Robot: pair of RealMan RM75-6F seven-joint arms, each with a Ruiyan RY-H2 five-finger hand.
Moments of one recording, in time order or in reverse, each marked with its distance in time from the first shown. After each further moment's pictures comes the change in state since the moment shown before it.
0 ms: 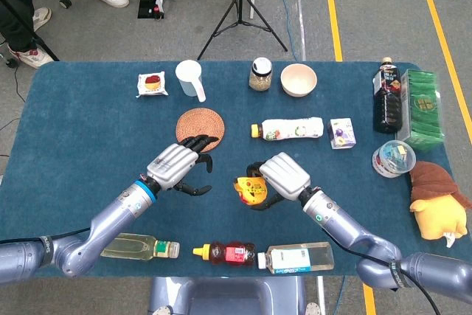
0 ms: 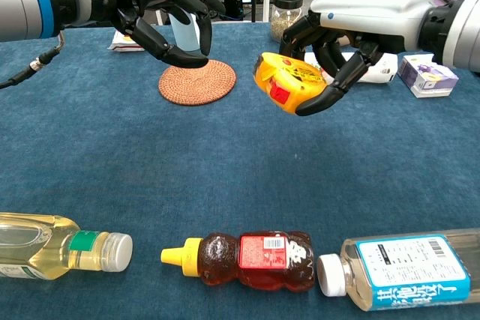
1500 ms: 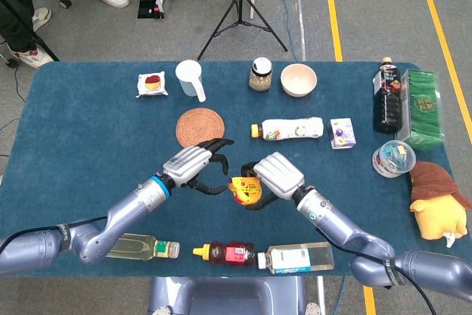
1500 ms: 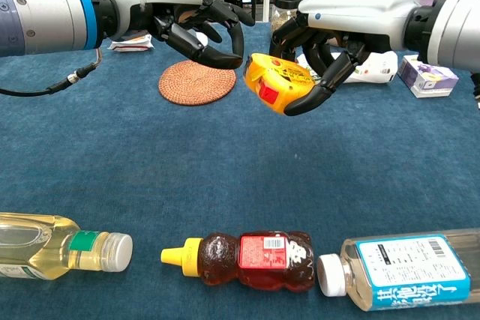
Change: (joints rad) left arm -0.047 -0.090 -0.025 0.143 0.085 -0.107 -0.306; right arm 0.028 -0.011 0.011 -0.013 0.058 -0.027 -0.033
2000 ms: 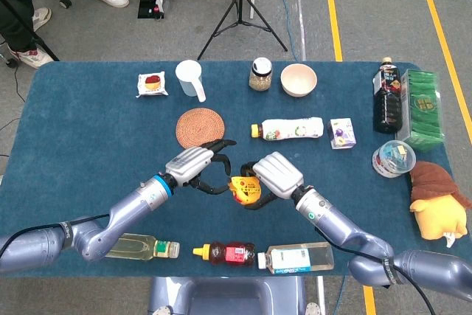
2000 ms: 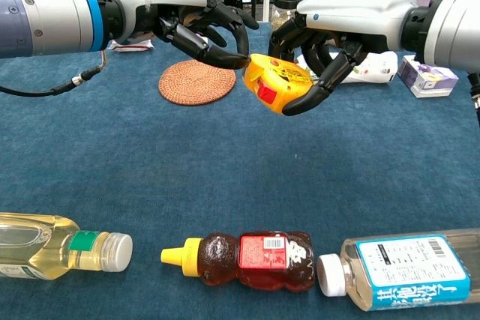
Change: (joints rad) left arm -0.010 -0.013 -0.005 0.026 0.013 -0.028 -0.070; right arm 0.006 -0.005 0.003 0.002 0.016 -0.006 -0.004
